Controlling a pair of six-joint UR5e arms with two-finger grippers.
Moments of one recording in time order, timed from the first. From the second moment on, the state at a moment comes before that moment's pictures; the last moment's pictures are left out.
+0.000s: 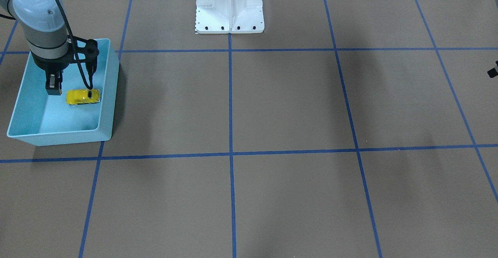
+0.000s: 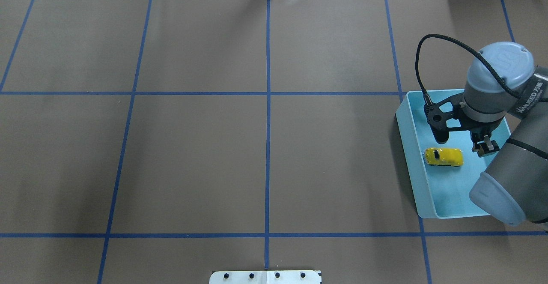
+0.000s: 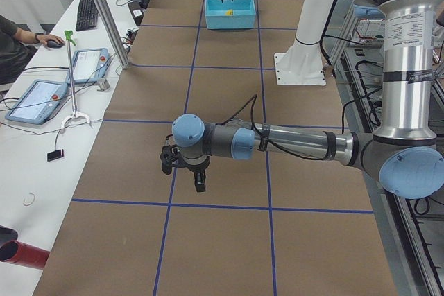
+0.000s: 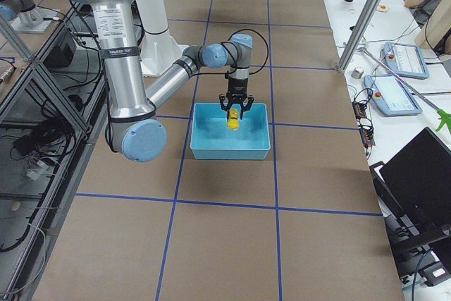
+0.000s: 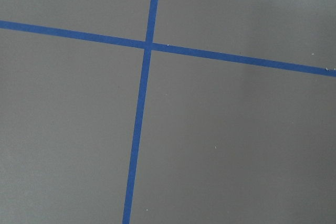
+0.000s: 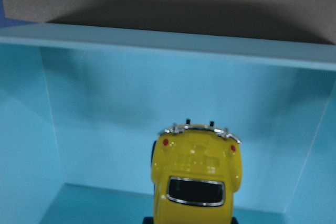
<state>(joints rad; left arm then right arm) -1.49 -1.50 -1.73 -1.56 -2.46 -0.24 0.78 -1.41 2.06 -2.00 1.84 -0.89</state>
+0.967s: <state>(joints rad) -1.49 -1.51 -1.73 -1.56 -2.46 -0.24 1.53 -1.35 1.71 -2.00 2.13 -0.82</state>
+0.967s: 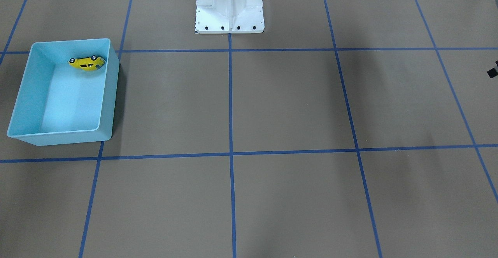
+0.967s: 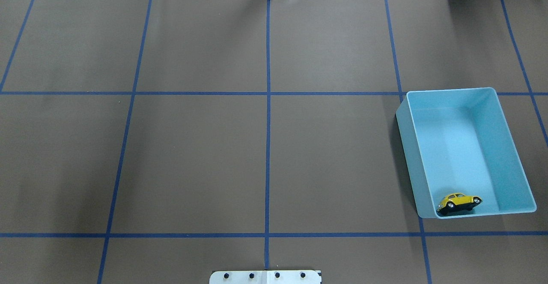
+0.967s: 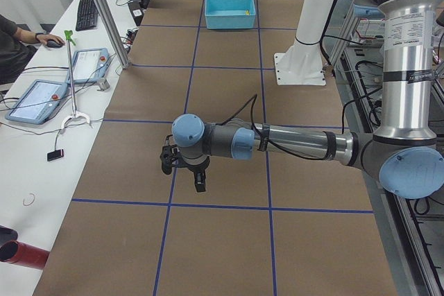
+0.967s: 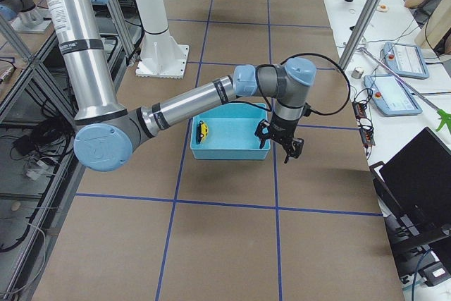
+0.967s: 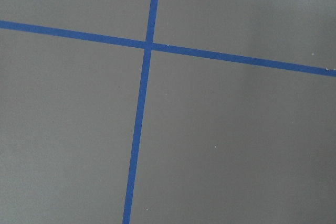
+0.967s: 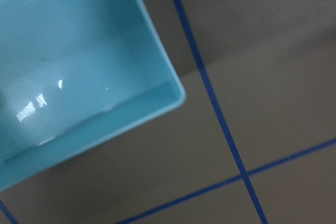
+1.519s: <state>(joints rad) -1.49 -1.51 -1.73 -1.56 -2.46 -0.24 1.66 -1.40 1.60 -1.96 2.28 -0.16</state>
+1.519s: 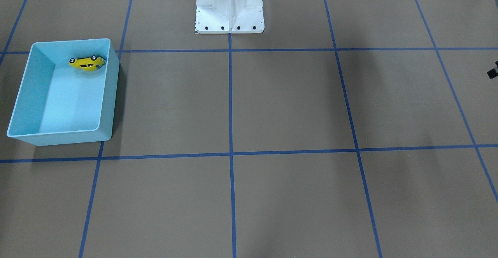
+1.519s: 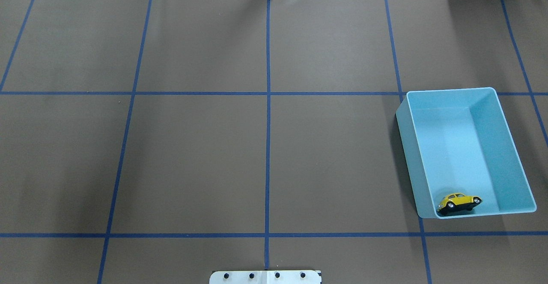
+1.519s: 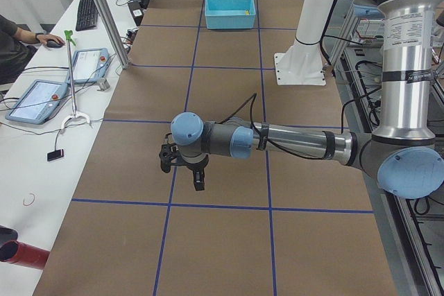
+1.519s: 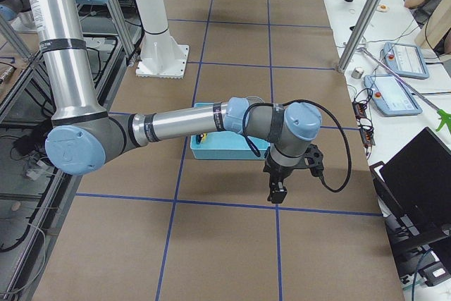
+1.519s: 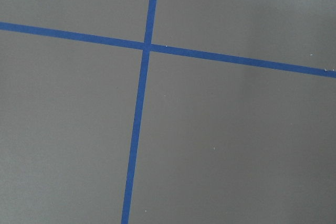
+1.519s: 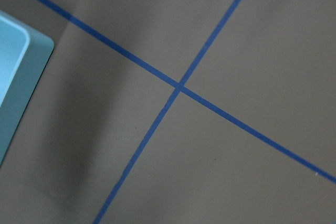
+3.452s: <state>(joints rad) -1.48 -1.51 -1.72 -1.61 -2.34 0.00 1.73 -1.61 1.64 -1.62 2.34 0.09</state>
